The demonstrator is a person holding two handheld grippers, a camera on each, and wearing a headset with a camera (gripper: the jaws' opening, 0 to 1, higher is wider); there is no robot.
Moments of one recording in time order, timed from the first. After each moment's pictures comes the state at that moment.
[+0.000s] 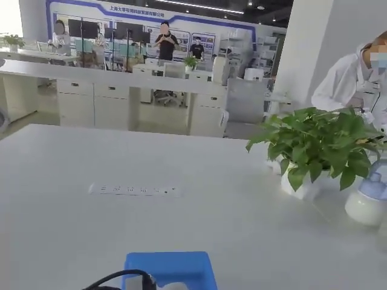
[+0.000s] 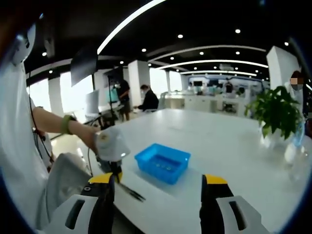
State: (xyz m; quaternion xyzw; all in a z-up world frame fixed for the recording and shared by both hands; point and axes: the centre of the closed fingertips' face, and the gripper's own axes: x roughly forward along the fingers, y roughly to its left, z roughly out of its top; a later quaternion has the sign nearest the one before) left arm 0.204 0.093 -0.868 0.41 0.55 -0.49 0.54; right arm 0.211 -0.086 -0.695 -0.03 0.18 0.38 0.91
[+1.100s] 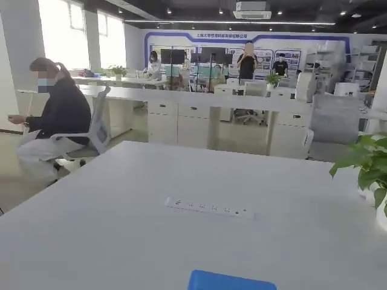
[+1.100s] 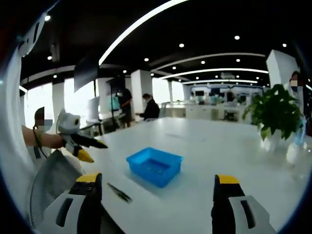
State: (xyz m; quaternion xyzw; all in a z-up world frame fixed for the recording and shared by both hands) left arm 0.230 0.125 -0.738 -0.01 0.19 -0.31 0.93; right arm 0.238 -0.111 -0.715 -0.02 0.13 0.38 0.92
